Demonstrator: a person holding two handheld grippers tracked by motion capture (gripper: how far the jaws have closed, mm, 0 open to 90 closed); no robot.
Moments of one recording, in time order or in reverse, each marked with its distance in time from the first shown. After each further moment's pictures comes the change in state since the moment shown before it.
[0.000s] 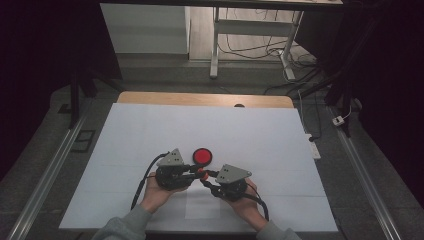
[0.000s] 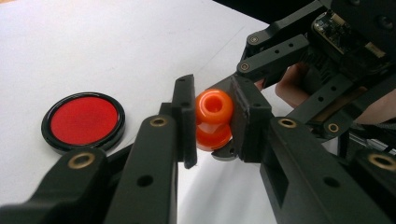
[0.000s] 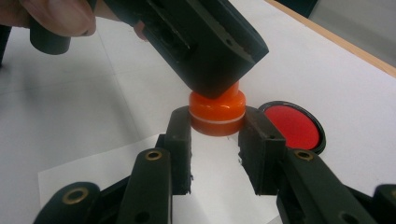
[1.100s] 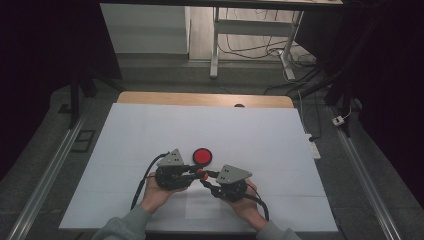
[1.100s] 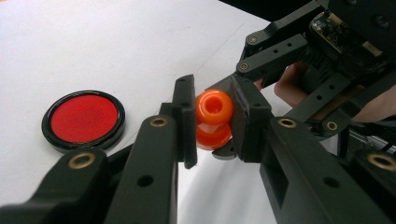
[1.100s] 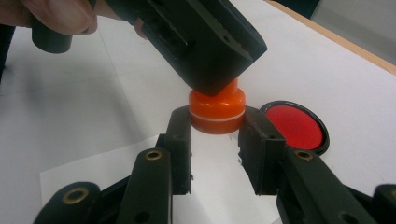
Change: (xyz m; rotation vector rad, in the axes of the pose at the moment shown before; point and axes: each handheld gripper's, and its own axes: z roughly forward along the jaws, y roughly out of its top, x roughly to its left) left arm 0.000 0.000 -0.001 0.008 -0.004 0.003; right arm 0.000 -0.003 0.000 -0.010 0.009 0.005
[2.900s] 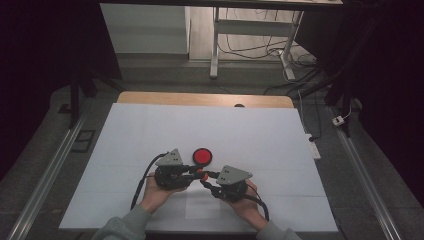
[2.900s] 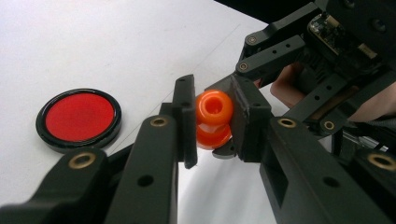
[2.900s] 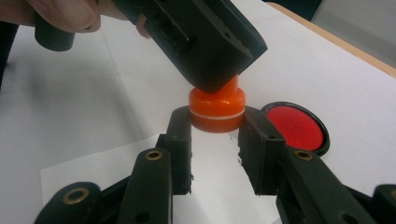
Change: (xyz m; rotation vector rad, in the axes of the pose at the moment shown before) left arm 0.002 -0.002 0.000 -0.002 -0.021 -0.010; right arm 0.000 -0.001 -0.001 0.001 0.008 -0.016
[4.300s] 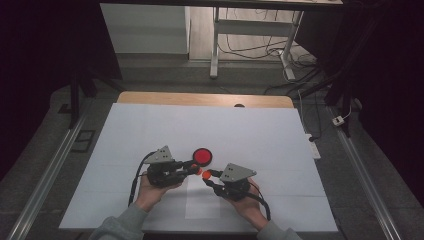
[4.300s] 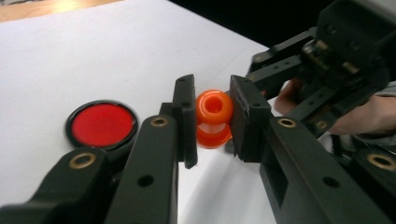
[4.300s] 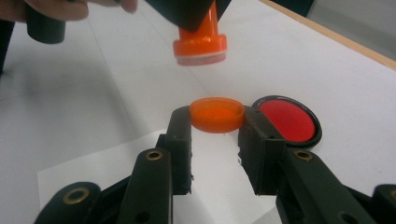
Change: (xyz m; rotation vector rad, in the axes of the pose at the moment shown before) left arm 0.007 -0.002 -0.017 -0.096 0.003 -0.022; right arm -0.005 -0.004 -0.004 -0.012 -0.016 0.061
